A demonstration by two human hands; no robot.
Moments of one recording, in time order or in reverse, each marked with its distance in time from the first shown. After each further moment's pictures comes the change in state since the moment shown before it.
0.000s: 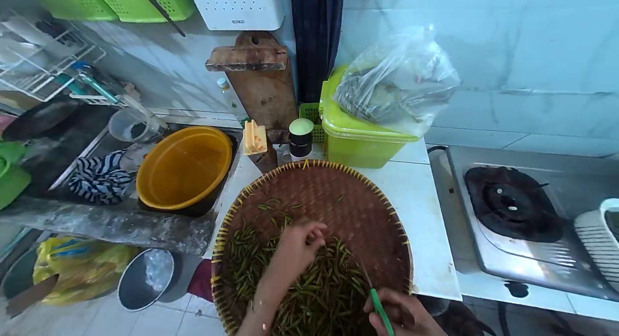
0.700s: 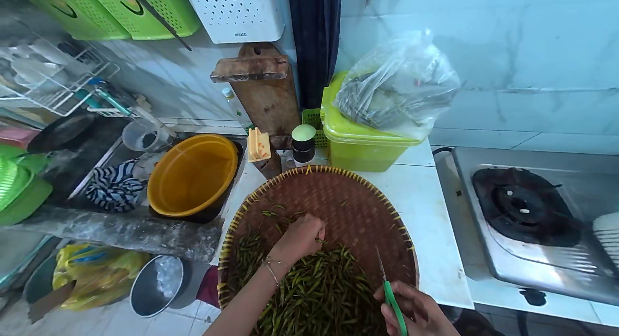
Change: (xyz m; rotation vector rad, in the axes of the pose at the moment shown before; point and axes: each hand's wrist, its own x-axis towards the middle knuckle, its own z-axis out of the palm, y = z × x) left_hand 0.061 -0.006 -0.009 0.416 -0.590 -0.054; right_hand 0.003 -0.011 -0.006 0.023 0.107 -0.098
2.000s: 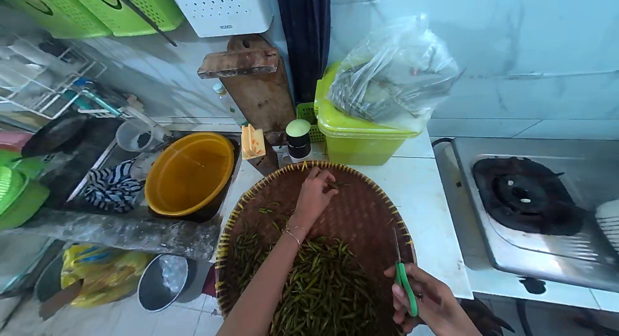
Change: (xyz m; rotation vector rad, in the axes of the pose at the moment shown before) left_hand 0.068 0.009 -0.016 -0.305 0.806 0.136; right_hand 0.002 -0.006 -0.015 0.034 0.117 -0.095
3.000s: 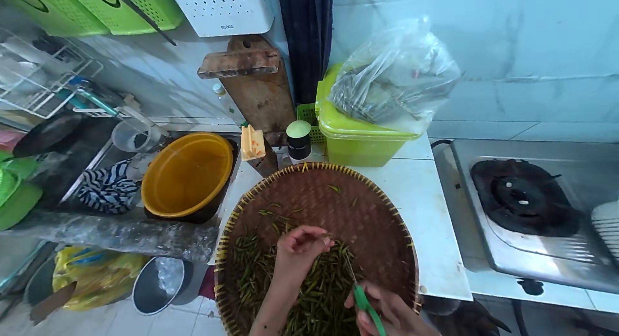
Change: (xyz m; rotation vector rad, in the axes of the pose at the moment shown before) left_hand -0.133 0.038 -0.036 -1.038 0.115 -0.394; right_hand 0.014 0.004 0.042 0.042 -0.407 0.141
